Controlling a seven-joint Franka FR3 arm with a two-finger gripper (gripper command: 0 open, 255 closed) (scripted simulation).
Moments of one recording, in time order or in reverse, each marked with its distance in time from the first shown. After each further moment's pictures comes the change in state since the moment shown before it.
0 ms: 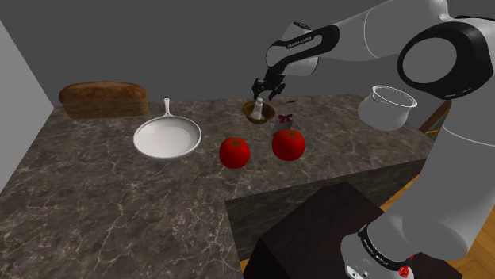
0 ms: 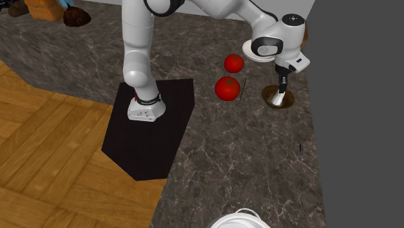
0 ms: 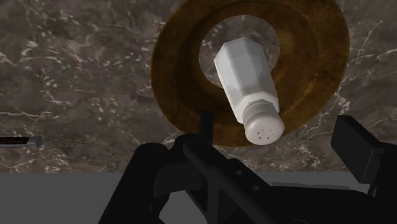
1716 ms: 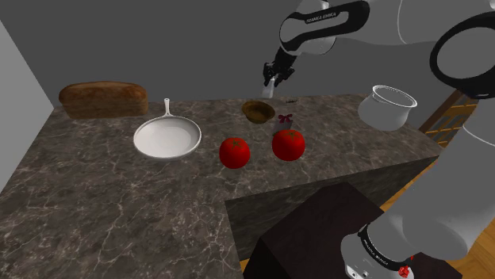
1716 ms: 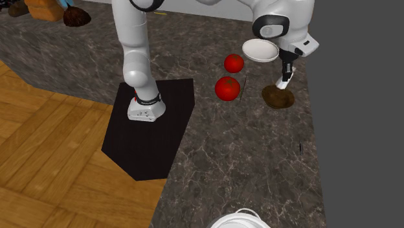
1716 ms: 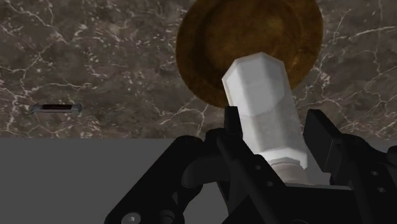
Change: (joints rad) arm 0.001 -0.133 -0.030 0.035 -0.063 -0.163 0.027
